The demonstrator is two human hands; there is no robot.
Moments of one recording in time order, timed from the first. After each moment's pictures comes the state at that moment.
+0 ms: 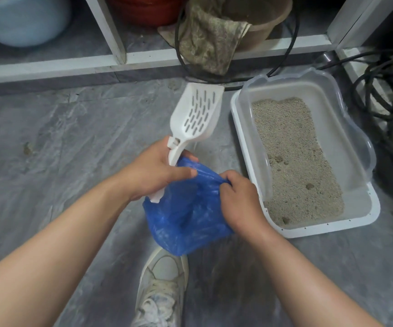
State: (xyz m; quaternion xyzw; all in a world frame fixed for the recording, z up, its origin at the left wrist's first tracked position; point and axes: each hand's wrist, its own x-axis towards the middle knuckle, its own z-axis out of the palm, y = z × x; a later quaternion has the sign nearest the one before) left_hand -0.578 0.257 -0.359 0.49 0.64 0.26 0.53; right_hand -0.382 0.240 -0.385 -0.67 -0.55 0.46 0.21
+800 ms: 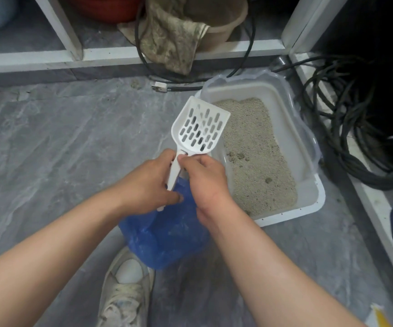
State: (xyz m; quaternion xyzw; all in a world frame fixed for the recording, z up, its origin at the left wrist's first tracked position) left_hand -0.518 0.253 -0.367 0.67 0.61 0.11 0.41; right_hand -0.380 0.257 -0.353 -0.63 -0.30 0.62 0.36
